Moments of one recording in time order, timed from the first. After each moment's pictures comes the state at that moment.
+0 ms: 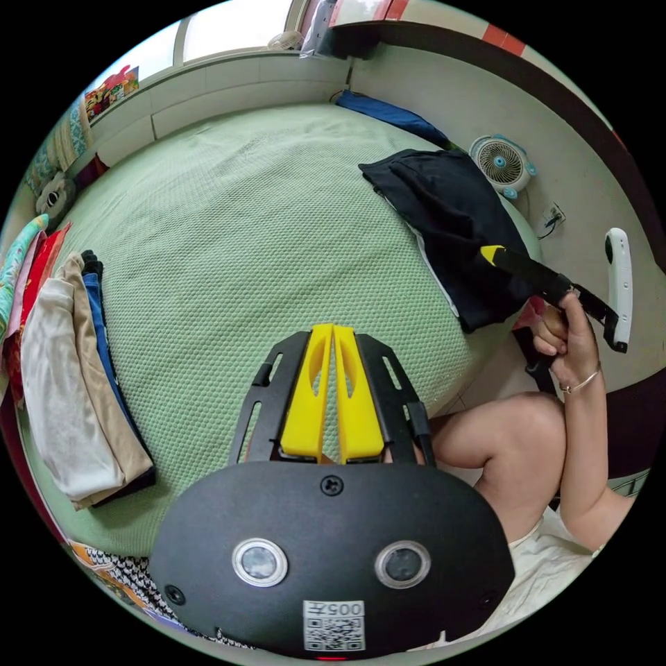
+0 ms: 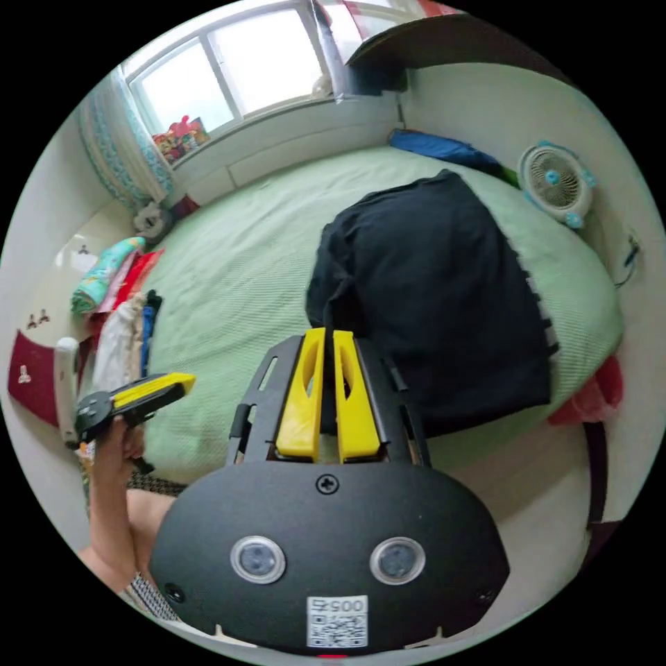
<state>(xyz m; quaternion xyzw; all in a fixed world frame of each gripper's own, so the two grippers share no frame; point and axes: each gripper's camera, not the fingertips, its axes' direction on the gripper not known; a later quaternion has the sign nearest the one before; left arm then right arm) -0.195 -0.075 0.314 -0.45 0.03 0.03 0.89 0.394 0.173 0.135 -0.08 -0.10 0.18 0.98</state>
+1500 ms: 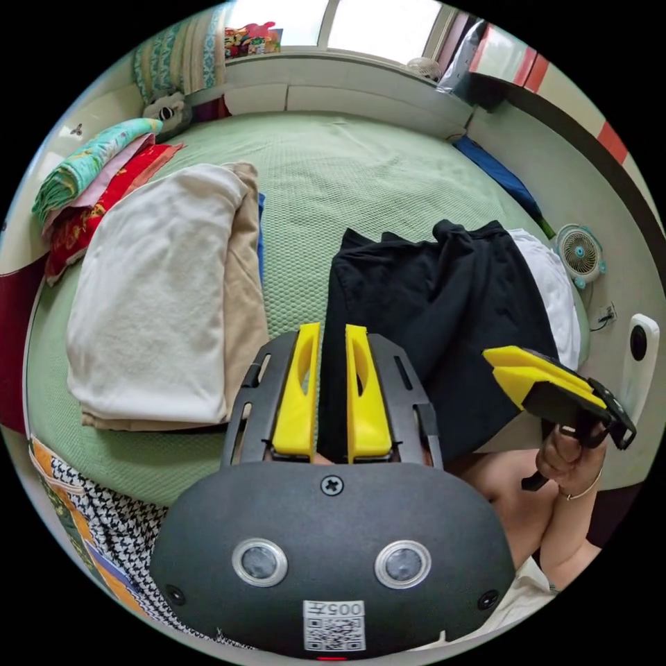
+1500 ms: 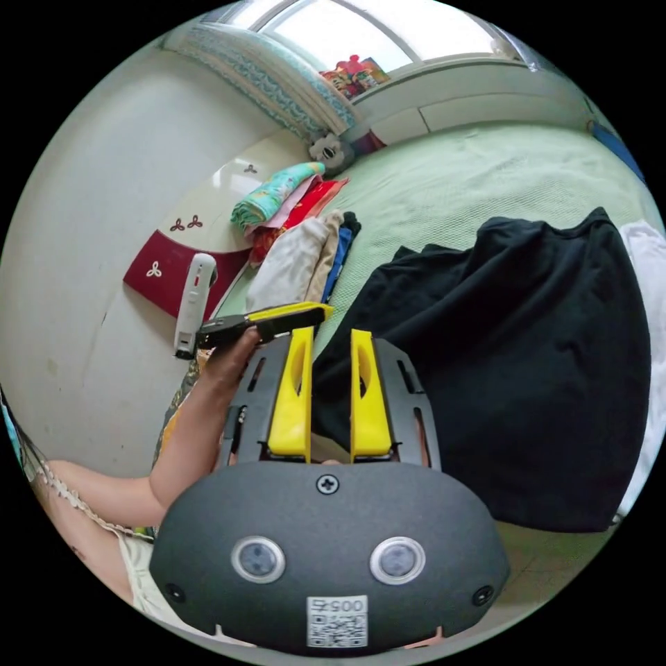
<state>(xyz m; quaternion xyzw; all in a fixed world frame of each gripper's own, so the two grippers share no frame) -0.389 -0.065 0.203 -0.42 -0.11 -0.10 0.90 0.263 0.129 0.174 -0.10 -0.42 0.02 0.90</state>
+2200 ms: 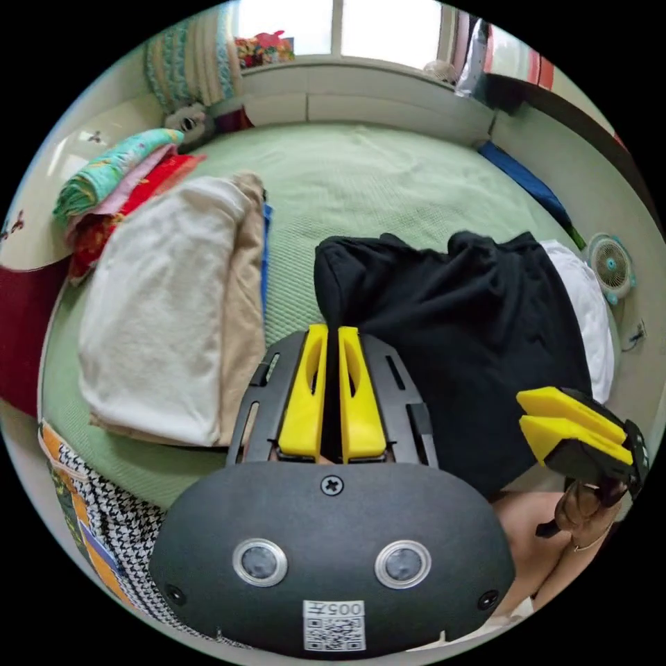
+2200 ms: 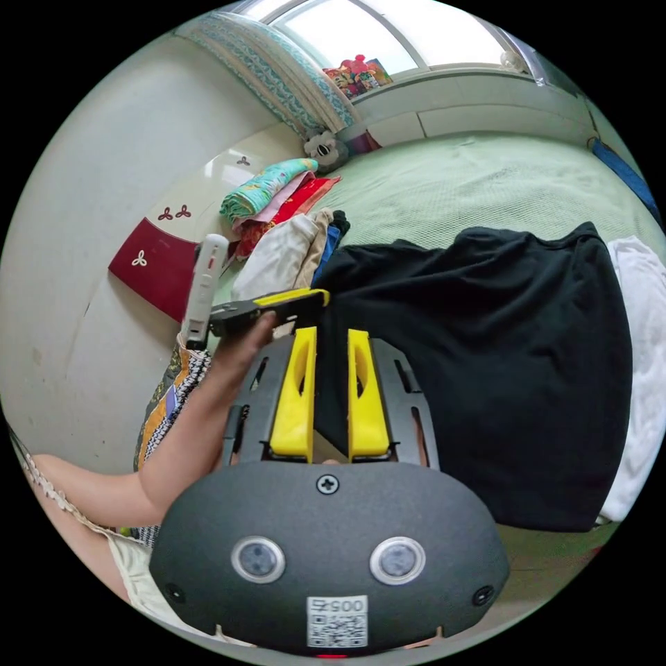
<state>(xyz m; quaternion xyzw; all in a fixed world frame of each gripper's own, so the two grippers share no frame) -0.394 -0.064 0.196 -0.37 -0.21 -0.09 0.90 0.233 0.117 0.178 -0.10 -0.38 0.00 0.92</state>
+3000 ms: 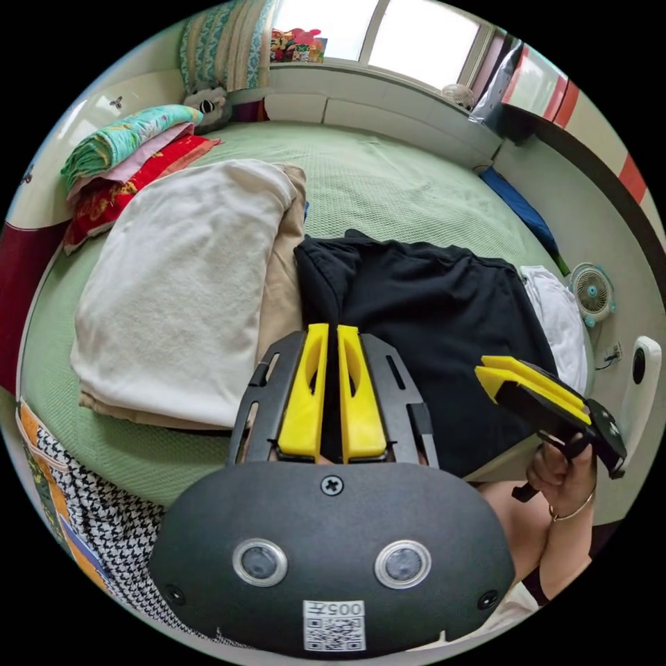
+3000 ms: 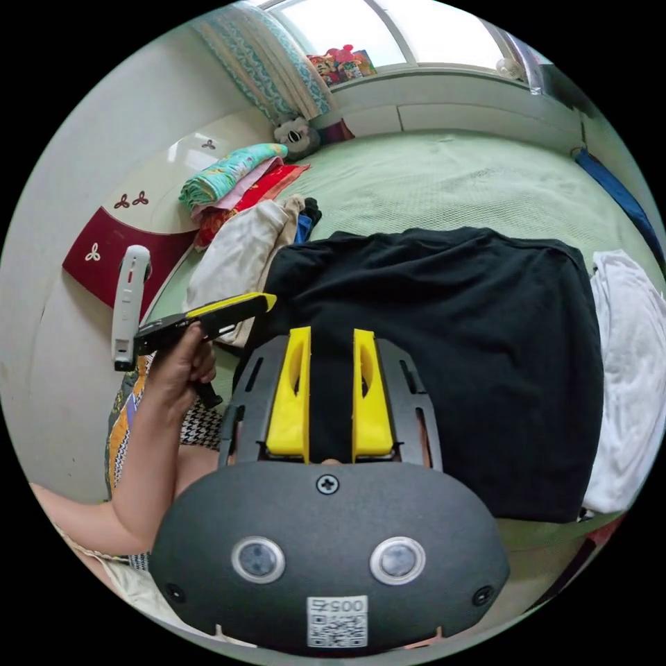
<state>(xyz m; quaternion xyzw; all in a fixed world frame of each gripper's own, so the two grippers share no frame) -0.443 -0.046 0.156 -0.37 -0.13 -0.15 0.90 0.144 0.095 0.185 -0.12 -0.29 -0.01 0.95</state>
